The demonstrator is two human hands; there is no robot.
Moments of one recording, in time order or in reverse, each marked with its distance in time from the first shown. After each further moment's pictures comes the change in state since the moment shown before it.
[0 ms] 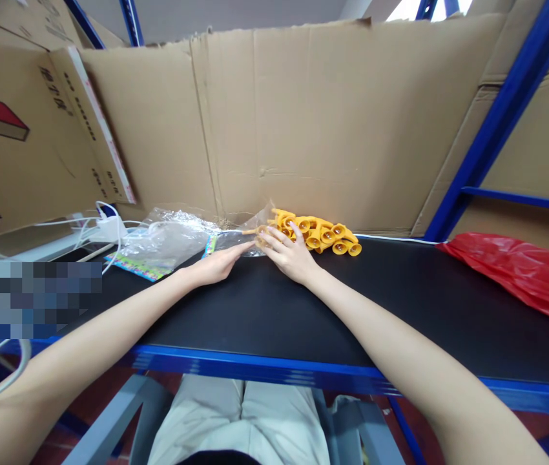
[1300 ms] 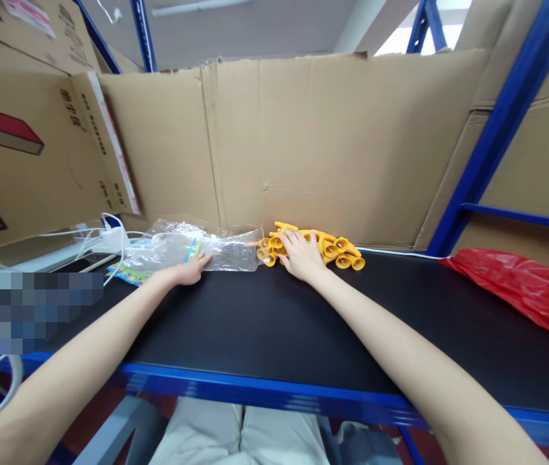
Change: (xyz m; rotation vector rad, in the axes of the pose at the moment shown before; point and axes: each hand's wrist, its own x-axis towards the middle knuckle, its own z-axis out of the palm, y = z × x) left_hand -0.027 -0.082 -0.006 0.233 -0.212 -0.649; right_hand 0.010 0.030 0.012 -0.072 -0.142 0.279
